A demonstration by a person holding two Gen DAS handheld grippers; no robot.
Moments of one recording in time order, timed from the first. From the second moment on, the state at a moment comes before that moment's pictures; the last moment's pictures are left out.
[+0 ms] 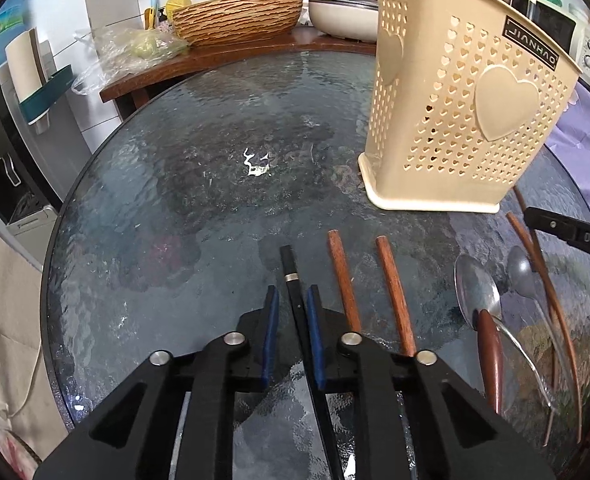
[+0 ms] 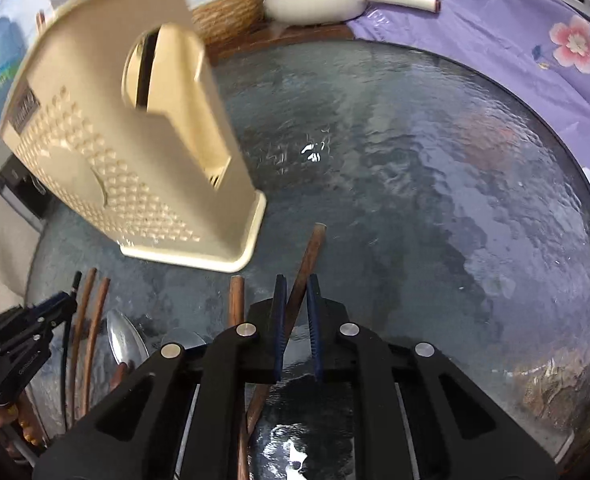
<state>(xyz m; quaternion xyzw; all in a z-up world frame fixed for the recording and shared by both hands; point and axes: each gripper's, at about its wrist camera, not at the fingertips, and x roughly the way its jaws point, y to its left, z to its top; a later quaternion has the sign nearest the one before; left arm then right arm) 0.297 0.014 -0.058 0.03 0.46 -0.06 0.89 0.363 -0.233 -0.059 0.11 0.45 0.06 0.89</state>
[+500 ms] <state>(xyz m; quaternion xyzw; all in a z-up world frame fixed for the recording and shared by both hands) 0.308 0.020 -0.057 -0.02 0.46 -0.07 0.88 0.342 -0.250 -0.031 0.17 0.38 0.09 0.90</state>
